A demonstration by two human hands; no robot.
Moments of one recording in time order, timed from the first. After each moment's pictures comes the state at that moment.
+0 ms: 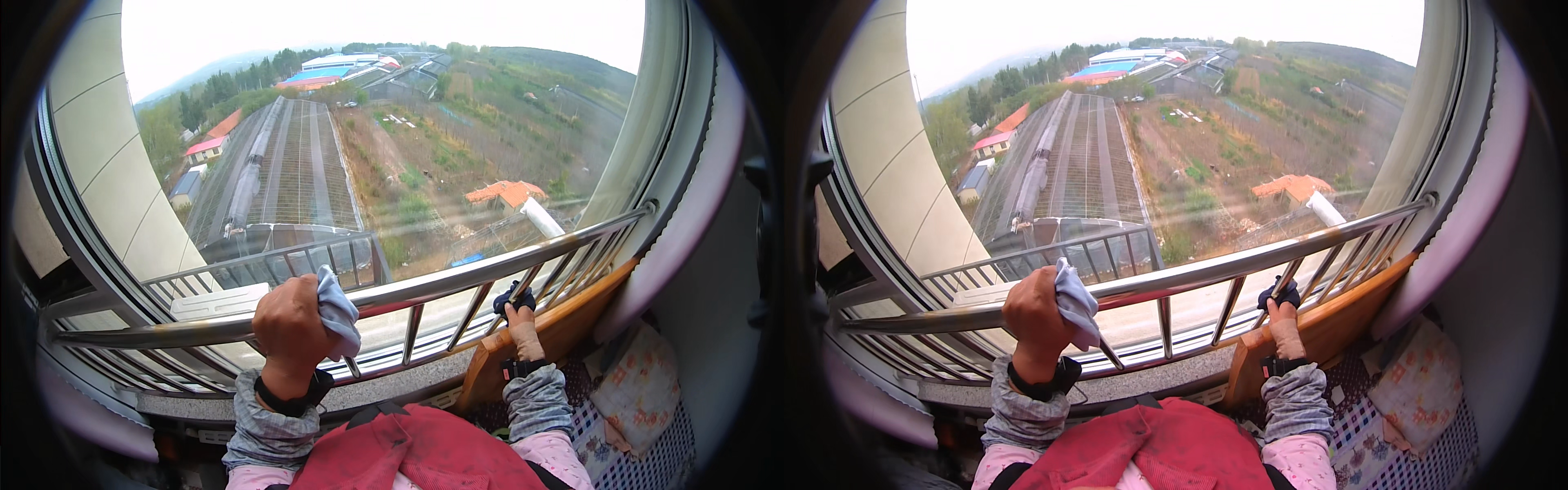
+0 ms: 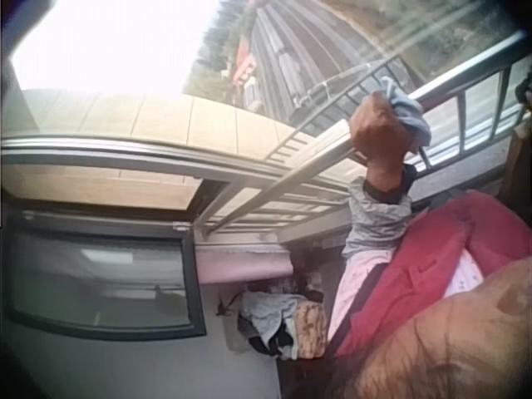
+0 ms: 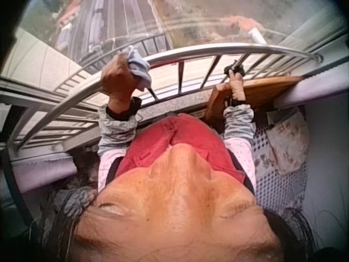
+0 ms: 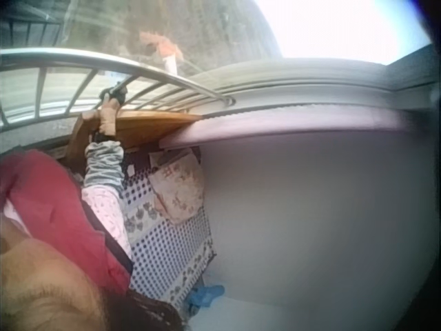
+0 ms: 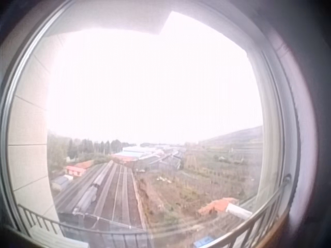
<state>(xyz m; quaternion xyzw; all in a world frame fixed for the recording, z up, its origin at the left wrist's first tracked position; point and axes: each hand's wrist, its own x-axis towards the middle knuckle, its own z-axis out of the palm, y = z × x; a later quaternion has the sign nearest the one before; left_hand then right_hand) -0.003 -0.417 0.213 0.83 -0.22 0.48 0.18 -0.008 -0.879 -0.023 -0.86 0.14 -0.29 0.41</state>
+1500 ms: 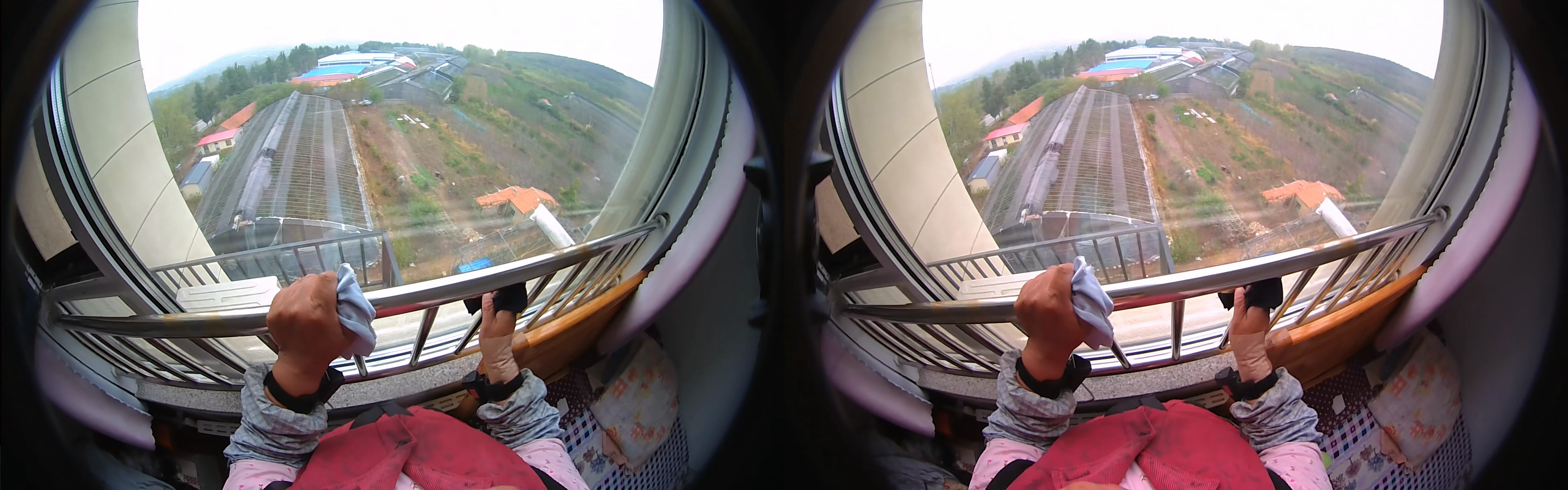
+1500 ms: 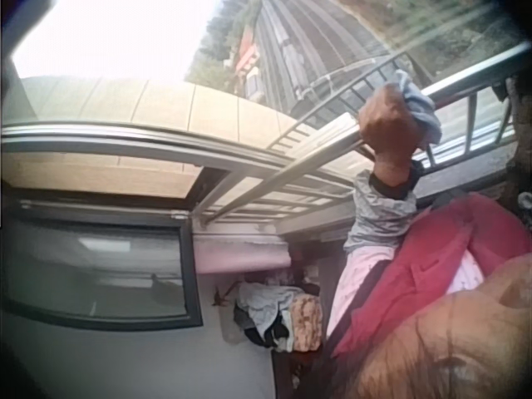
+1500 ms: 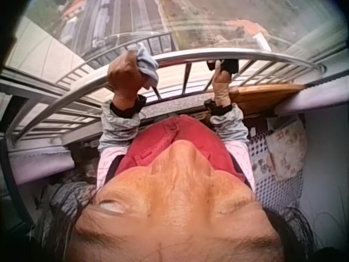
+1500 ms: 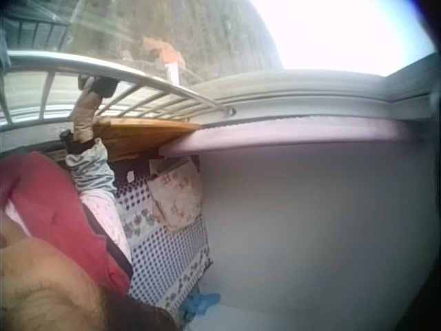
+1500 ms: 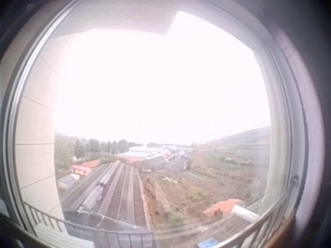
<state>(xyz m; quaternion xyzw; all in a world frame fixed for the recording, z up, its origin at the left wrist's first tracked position) -0.002 -0.415 0.211 0.84 -0.22 0.47 0.17 -0.007 -0.729 0.072 -0.80 0.02 -0.44 0.41</state>
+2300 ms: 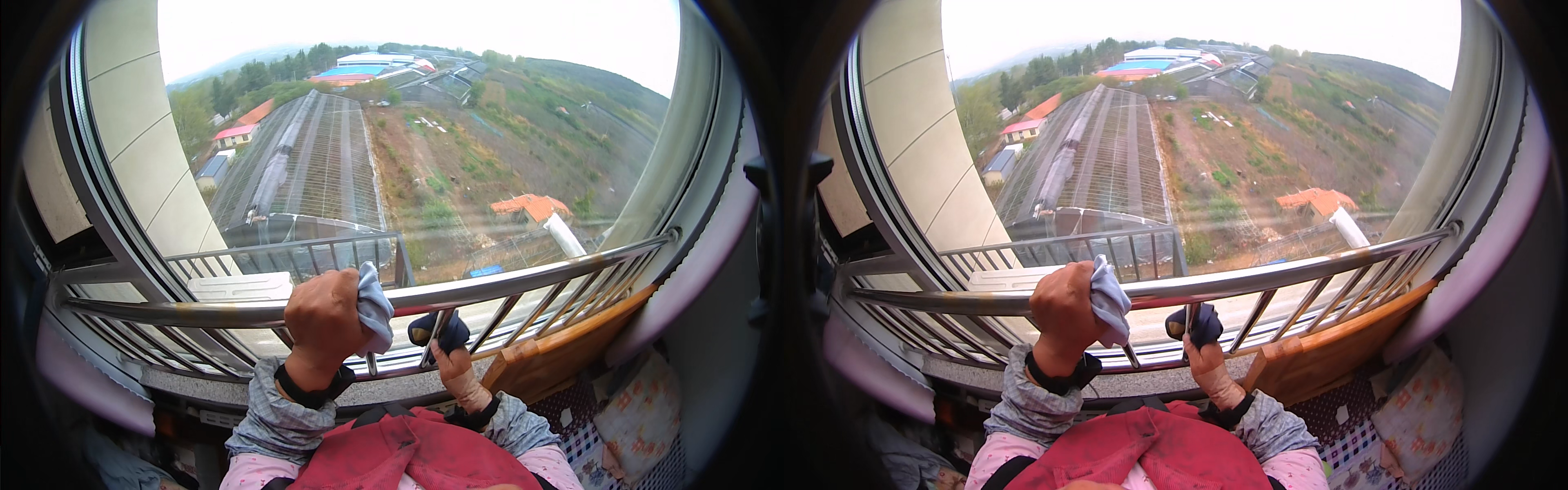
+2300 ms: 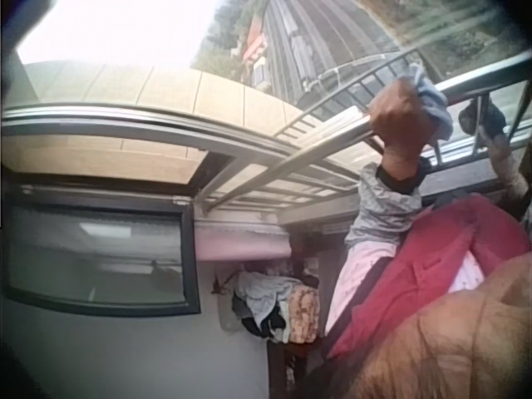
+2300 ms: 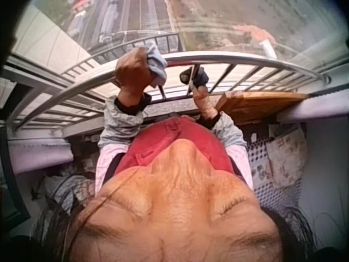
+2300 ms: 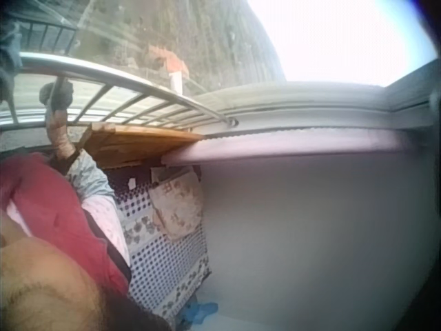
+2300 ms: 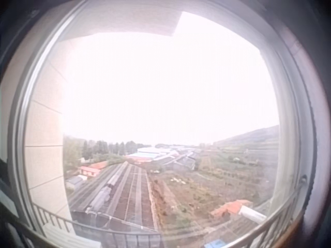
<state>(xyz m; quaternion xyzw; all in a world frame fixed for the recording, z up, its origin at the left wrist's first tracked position) -0.002 -0.417 0.213 0.82 -0.23 0.49 0.18 -0.035 -0.651 0.039 -0.79 -0.15 -0.23 0.54</state>
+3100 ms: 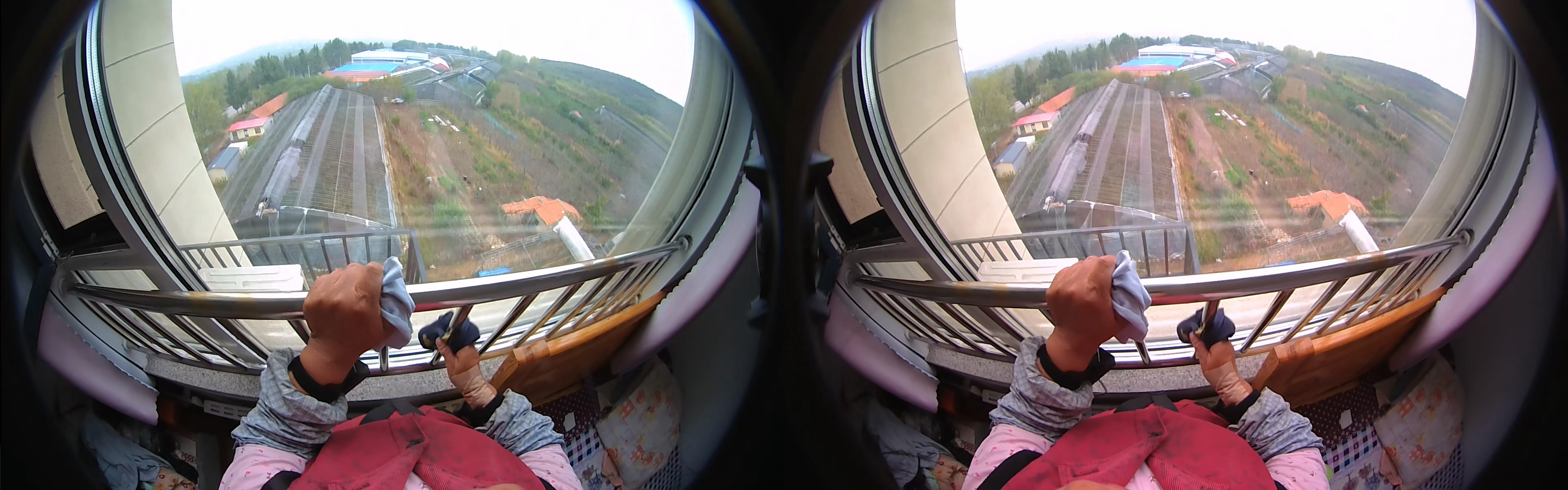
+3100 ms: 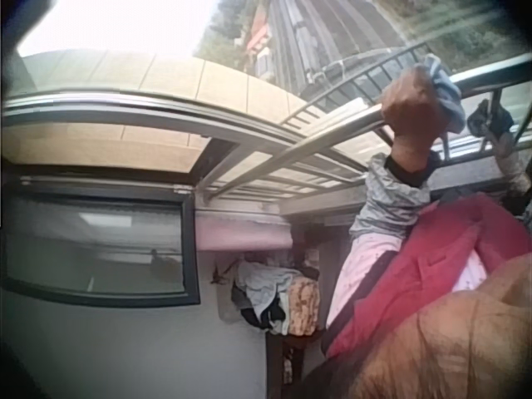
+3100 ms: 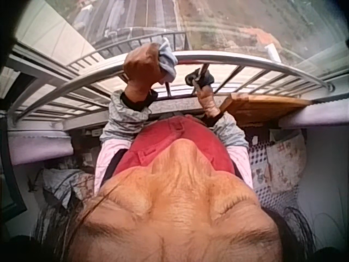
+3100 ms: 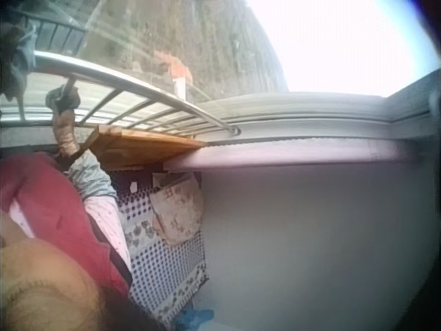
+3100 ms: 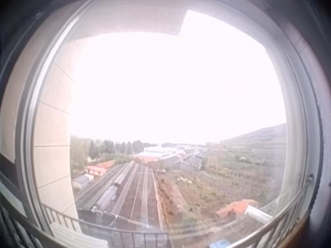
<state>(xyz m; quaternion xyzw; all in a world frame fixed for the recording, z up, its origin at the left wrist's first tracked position) -0.005 -0.413 0.213 0.84 -0.23 0.46 0.17 -0.025 -0.647 0.009 -0.82 -0.13 -0.24 0.50</state>
